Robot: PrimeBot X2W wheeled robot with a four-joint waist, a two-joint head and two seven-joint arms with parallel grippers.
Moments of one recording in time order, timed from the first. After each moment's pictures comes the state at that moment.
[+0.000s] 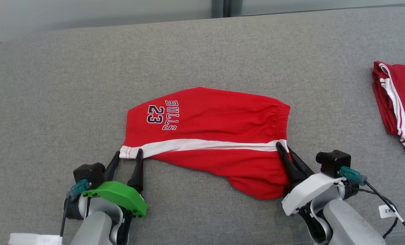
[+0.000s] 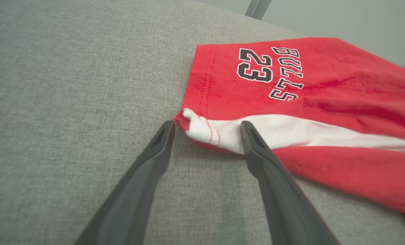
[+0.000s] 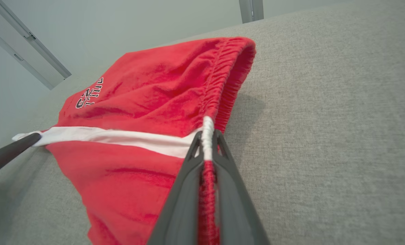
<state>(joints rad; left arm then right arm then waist) -0.35 0.07 -0.26 0.72 -0.49 -0.13 -0.26 -0.30 -0.16 0.38 0.49 0.51 0.13 -0.26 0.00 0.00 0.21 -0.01</state>
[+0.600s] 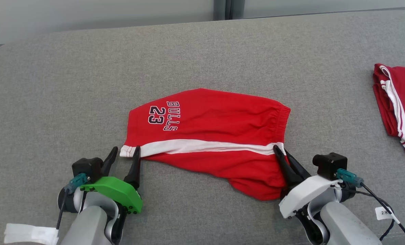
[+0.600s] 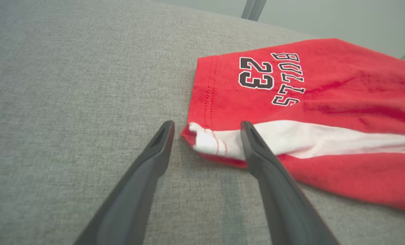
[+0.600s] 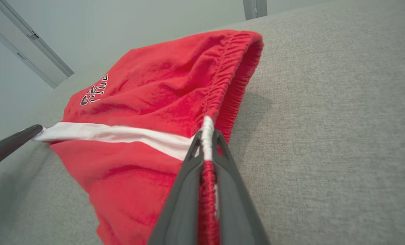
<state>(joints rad) -0.38 0.12 -0.31 0.74 -0.50 -0.13 -0.26 -0.29 -0.15 0.38 0.50 0.51 0.13 -0.26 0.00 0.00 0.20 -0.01</state>
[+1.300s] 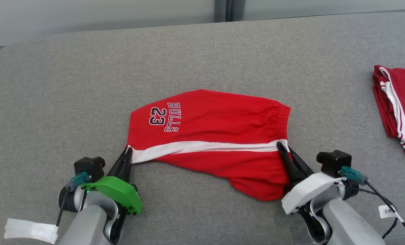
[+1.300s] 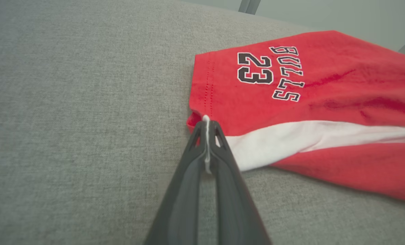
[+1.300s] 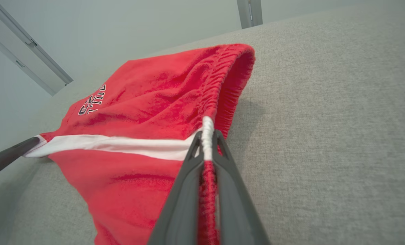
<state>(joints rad) -0.41 0.14 -0.39 0.78 -0.55 -0.13 -0.26 -0.29 -0.15 0.36 0.50 0.51 0.13 -0.26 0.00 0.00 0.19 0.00</state>
